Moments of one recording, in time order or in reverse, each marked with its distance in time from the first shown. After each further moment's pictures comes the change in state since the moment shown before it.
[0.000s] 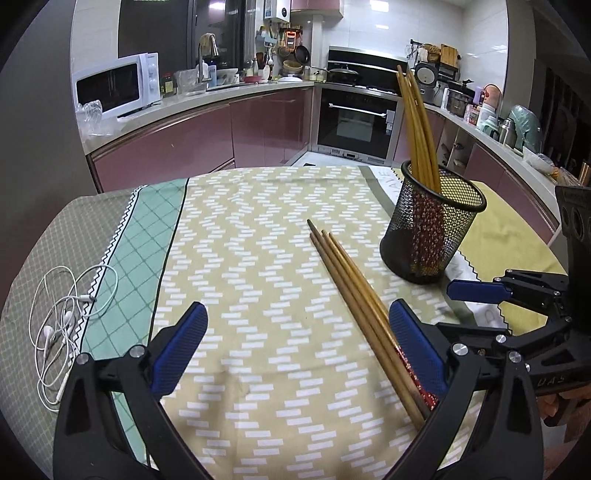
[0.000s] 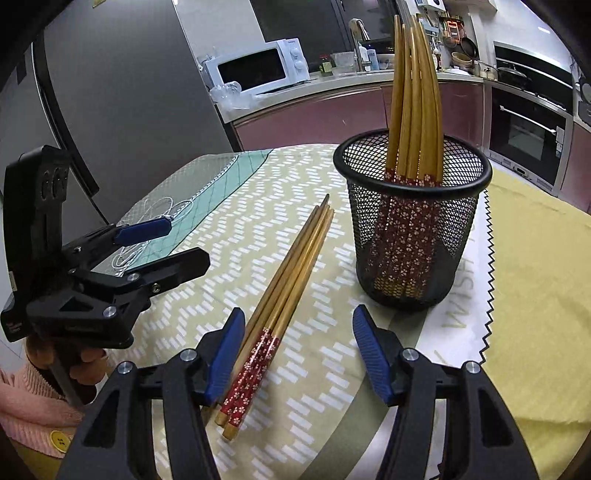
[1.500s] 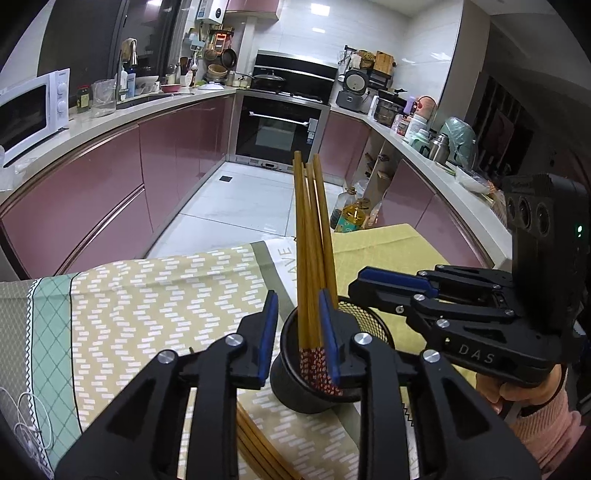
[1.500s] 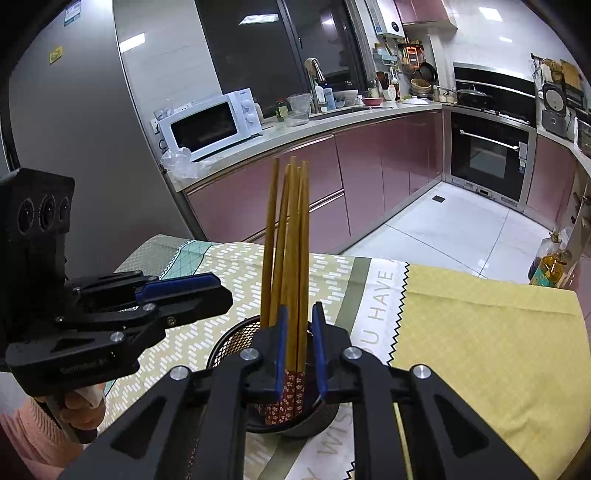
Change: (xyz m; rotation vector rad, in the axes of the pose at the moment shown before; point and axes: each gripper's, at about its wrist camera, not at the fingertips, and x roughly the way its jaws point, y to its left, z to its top) left arm 0.050 -0.062 0.134 0.061 -0.013 -0.325; right arm -0.049 -0.070 0.101 0.064 -0.148 -0.117
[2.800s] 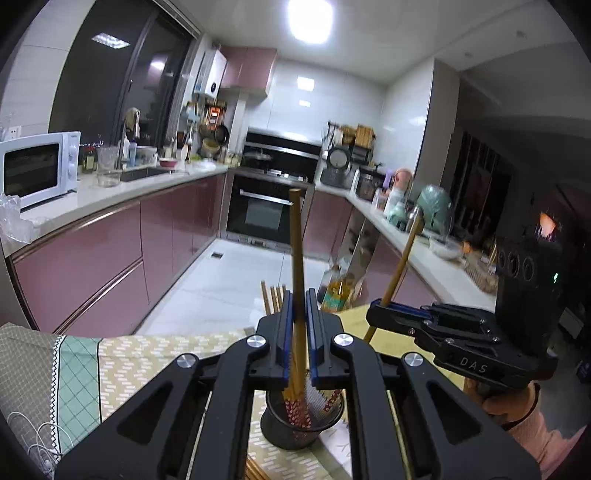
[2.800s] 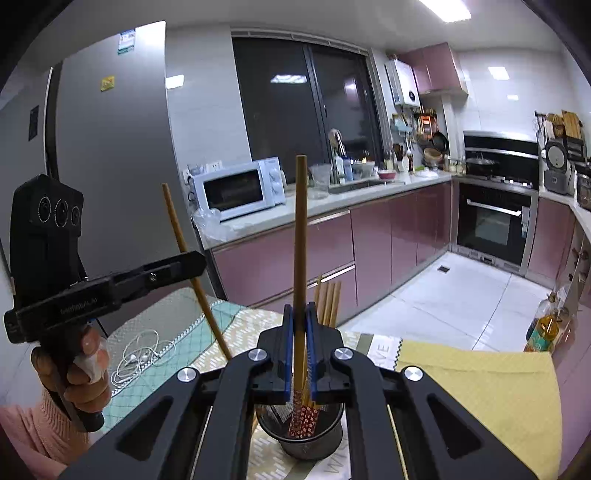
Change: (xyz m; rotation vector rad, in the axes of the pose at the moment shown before) left arm -0.113 -0.030 0.028 0.024 -0.299 -0.046; right arm -0.080 0.023 0.022 -0.090 -0.243 0.026
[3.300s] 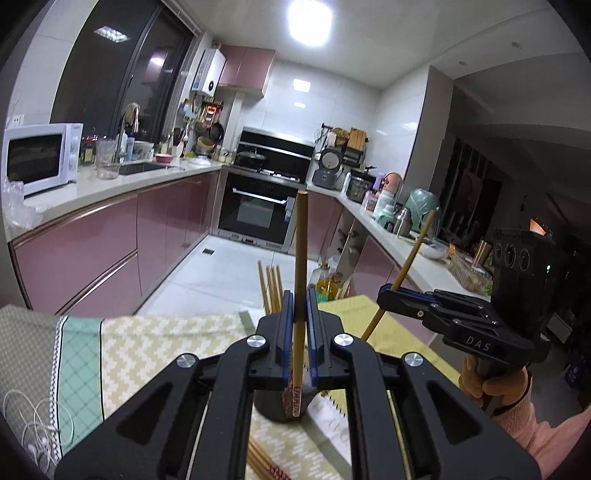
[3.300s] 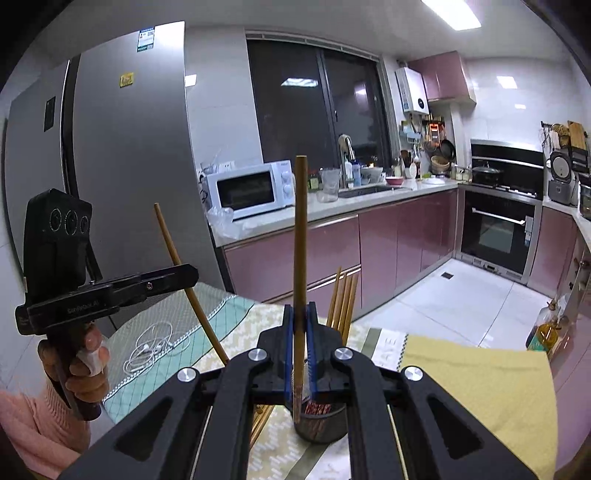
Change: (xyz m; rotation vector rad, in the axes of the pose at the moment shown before) left arm -0.050 0.009 -0.017 -0.033 -0.033 -0.048; right arm -0.037 0.022 -0.002 -0.041 -0.035 0.019
